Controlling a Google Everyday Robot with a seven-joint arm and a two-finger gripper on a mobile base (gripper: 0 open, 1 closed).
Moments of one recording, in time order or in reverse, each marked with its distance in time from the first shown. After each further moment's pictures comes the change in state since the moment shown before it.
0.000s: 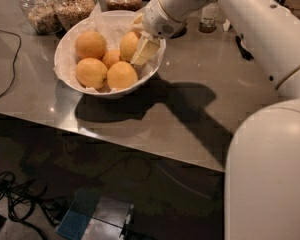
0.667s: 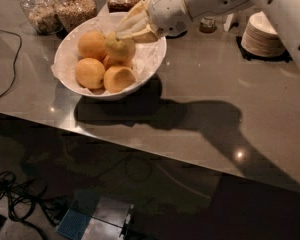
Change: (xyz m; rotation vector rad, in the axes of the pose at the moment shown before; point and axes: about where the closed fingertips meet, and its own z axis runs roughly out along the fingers) arm -0.081 0.046 -0.067 0.108 -0.381 -0.134
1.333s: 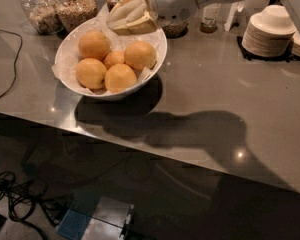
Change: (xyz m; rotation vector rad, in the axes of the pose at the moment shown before) arm -0.059 0.015 -0.020 -0.021 -0.081 -0.076
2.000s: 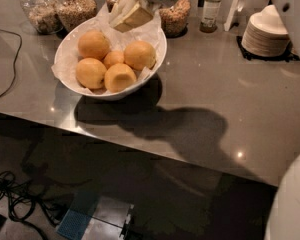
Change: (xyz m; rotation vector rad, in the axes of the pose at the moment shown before) arm 0.028 -0.020 0.009 -0.112 0.299 0.126
